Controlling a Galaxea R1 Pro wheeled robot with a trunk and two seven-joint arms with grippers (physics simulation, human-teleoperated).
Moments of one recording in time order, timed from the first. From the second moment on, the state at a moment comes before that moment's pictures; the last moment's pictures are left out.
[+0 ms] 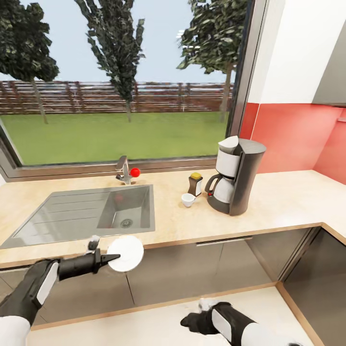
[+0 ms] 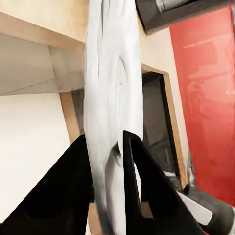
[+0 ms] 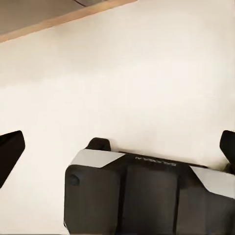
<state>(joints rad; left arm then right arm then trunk) -0.54 0.26 0.19 -0.88 0.31 1.01 -1.11 -0.64 0.11 0.58 -0.14 -0.72 0.40 0.16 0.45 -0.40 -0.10</state>
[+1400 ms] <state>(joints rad) -0.90 -0.15 0.47 -0.65 0.48 0.99 -0.21 -0.52 0.03 0.57 -0.03 -0.58 0.10 0.02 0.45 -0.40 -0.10</state>
